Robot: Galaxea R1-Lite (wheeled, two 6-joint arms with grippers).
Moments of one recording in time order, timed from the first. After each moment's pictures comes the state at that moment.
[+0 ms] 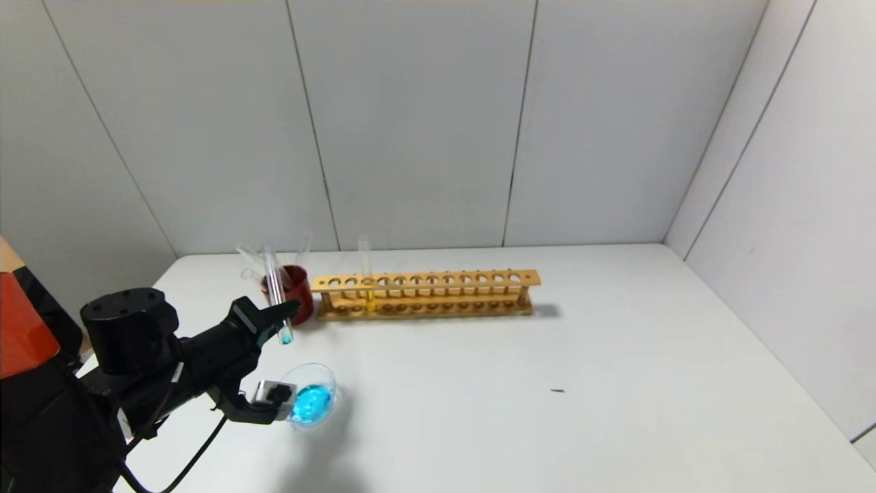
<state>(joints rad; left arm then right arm) -0.13 1.92 -0.27 -1.47 -0.37 2.12 0.00 0.00 0.00 0.00 0.00 0.00</state>
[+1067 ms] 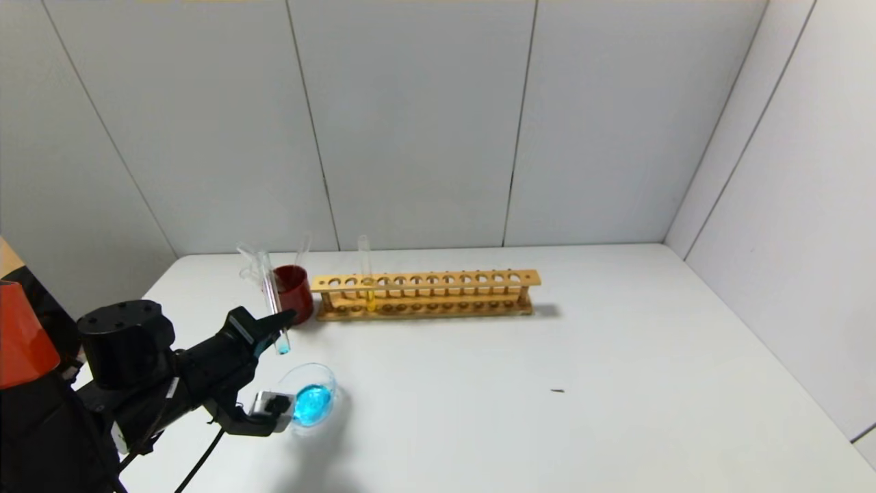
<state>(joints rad) -0.14 1.93 -0.21 -1.52 -0.33 2.09 0.00 0.00 0.00 0.00 0.00 0.00</state>
